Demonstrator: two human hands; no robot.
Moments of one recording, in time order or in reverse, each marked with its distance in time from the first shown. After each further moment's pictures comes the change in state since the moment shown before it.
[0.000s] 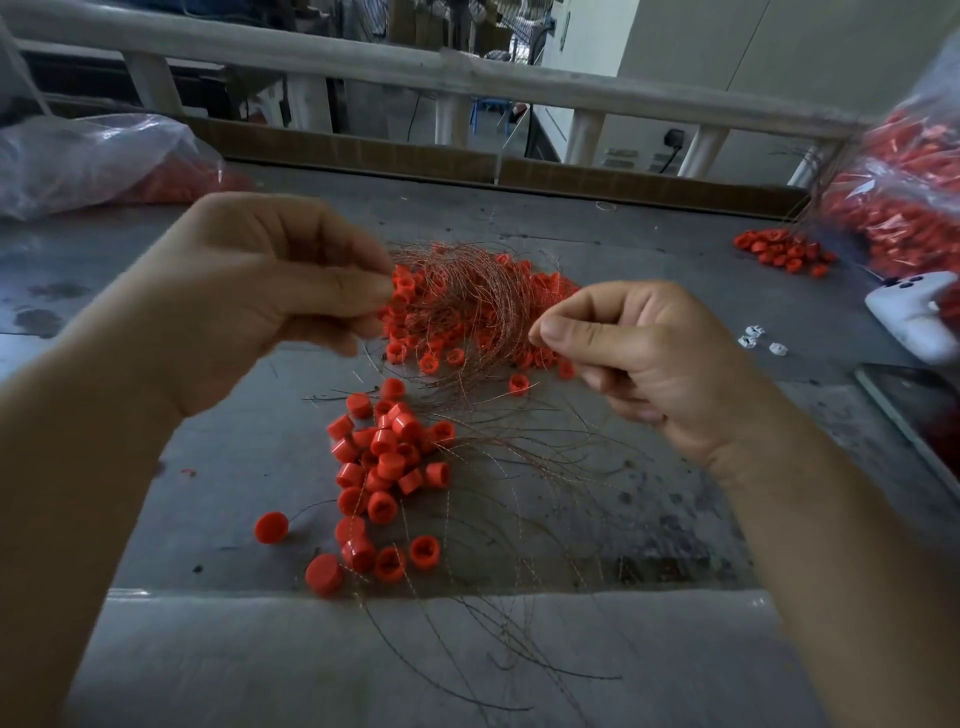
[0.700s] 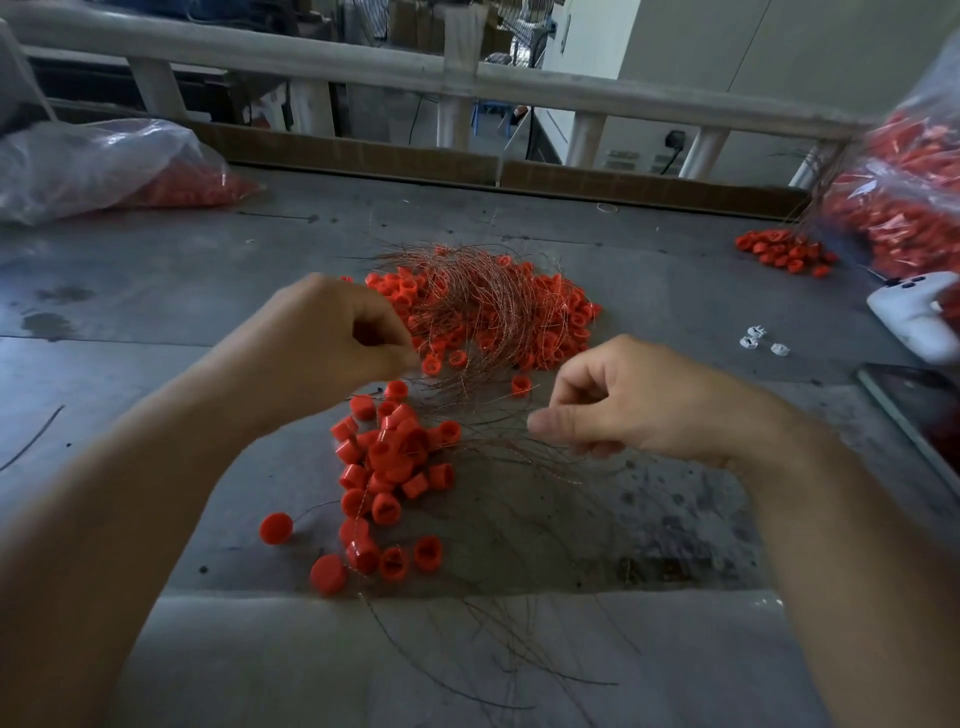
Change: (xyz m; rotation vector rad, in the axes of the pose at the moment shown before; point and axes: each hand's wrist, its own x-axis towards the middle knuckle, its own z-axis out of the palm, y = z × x) left_hand 0.014 -0.025 0.026 0.475 0.099 -0.127; right_hand 0.003 0.008 -0.002 -0.564 -0.214 0.196
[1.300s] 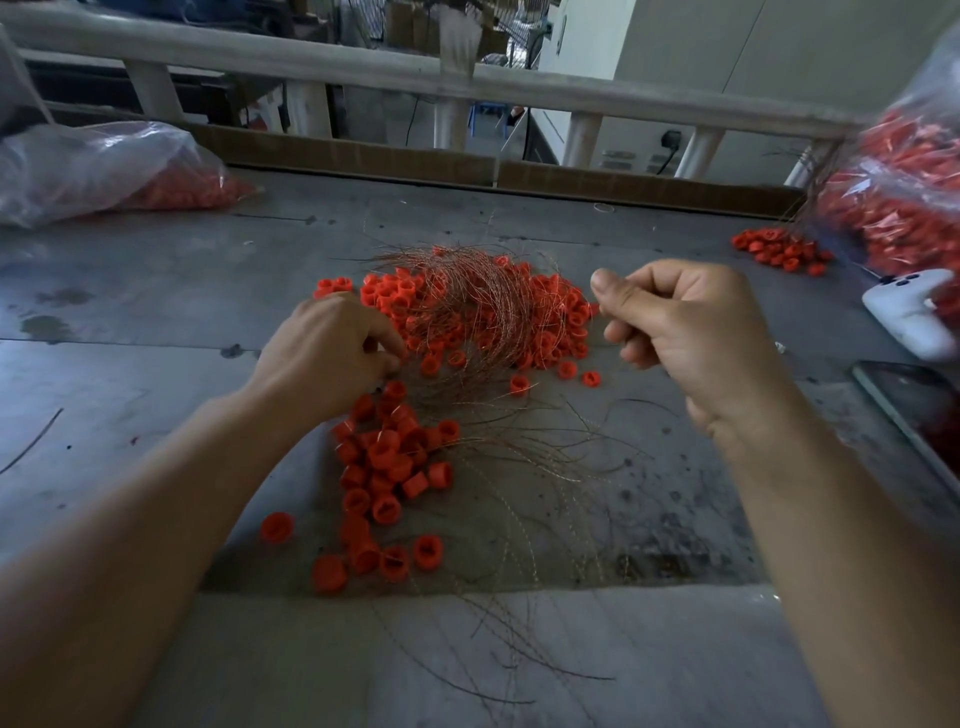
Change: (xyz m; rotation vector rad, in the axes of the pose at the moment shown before) left_hand 0.023 -0.025 0.023 0.348 0.190 0.029; right_hand 0.009 0.009 -0.009 0.420 0.735 -0.090
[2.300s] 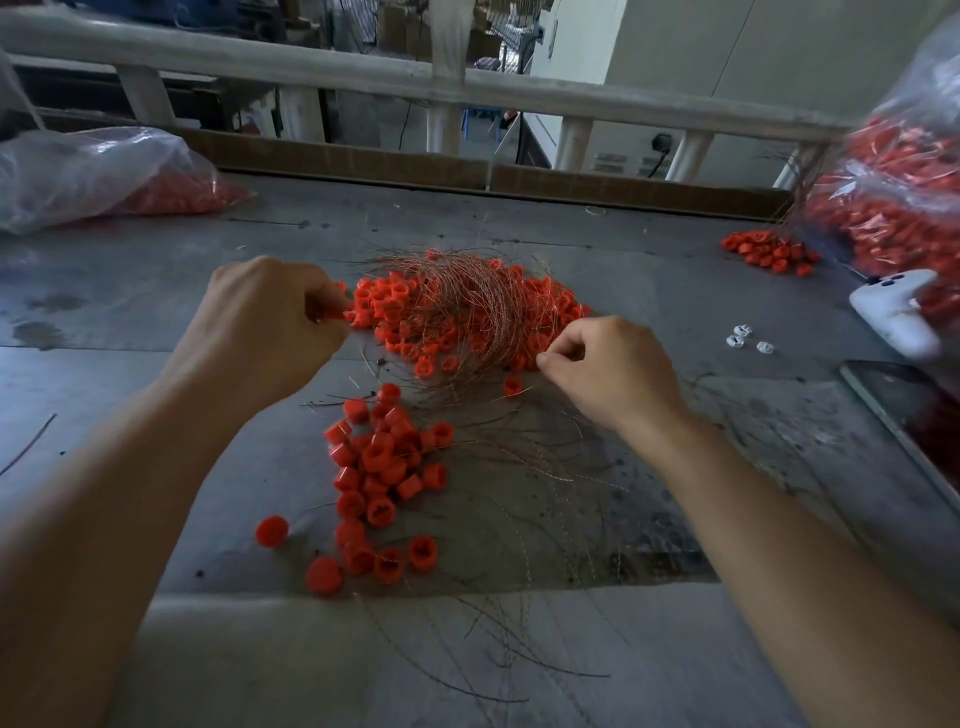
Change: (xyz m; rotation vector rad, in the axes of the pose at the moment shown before) left_hand -0.008 -0.002 -0.037 -0.045 0.172 -0.093; right_hand 0.010 0.038 0.028 -0.738 -0.106 -0.116
